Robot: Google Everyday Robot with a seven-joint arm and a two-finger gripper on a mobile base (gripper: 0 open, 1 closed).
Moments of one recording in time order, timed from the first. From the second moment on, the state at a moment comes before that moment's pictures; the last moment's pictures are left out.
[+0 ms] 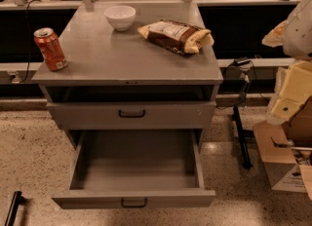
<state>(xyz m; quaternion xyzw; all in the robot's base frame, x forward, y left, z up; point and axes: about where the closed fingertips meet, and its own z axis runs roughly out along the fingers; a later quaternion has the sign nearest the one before) 0.438 -0.217 0.976 -0.60 0.78 -0.03 0.16</state>
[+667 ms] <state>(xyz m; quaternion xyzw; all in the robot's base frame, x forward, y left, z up) 0.456 -0.198 0.976 -0.61 0.77 -0.03 0.18</state>
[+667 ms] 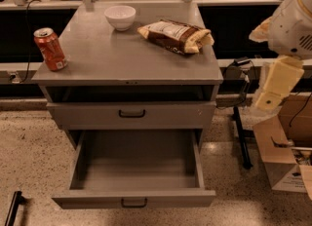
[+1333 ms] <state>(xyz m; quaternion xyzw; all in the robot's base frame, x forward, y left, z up) 0.583 -0.157 1.018 -0.61 0.74 -0.09 0.27</state>
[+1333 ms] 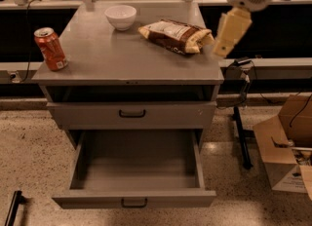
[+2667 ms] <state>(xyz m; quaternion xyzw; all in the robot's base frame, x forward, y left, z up) 0.704 -0.143 0.961 -0.52 0.79 -0.08 0.32</state>
